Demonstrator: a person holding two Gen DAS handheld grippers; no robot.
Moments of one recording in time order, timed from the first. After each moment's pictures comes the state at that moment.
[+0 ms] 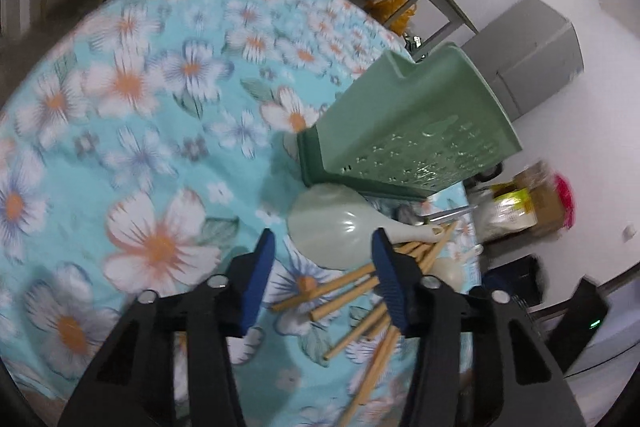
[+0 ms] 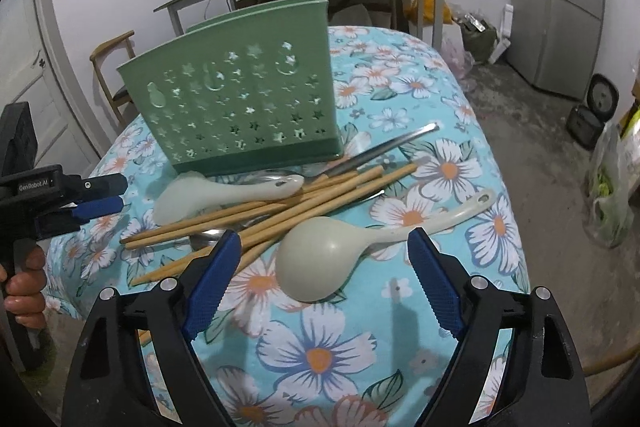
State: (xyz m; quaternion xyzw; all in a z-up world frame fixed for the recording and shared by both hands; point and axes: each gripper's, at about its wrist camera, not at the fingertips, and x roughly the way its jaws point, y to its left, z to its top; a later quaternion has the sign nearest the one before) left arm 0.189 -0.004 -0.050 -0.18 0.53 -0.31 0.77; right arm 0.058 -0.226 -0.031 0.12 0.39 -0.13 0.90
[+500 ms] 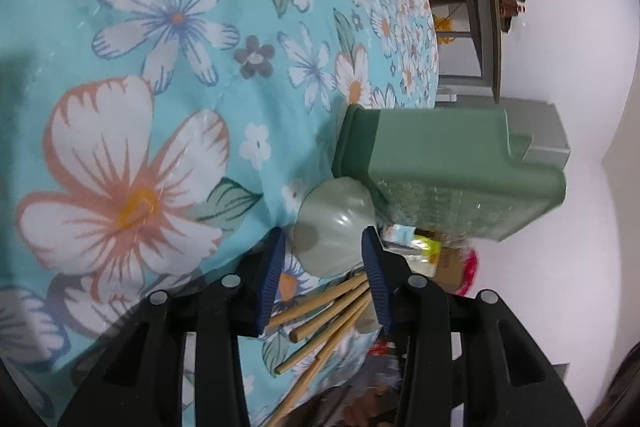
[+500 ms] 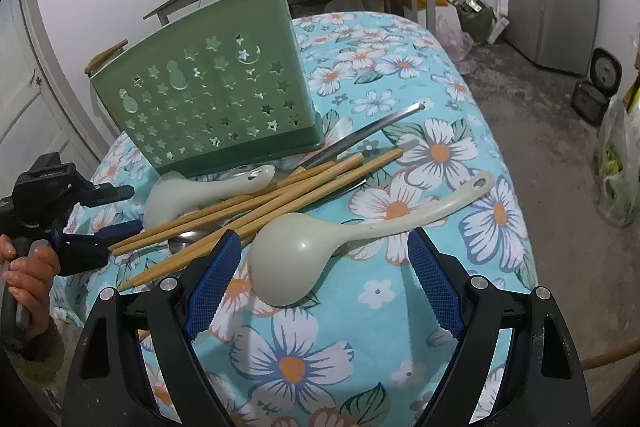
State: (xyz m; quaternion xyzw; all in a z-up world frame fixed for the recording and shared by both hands) left arm 0.217 0.017 -0.116 -0.42 0.62 -0.28 0.60; right arm 0.061 -0.251 -0.046 0.16 0.40 -0.13 0.89
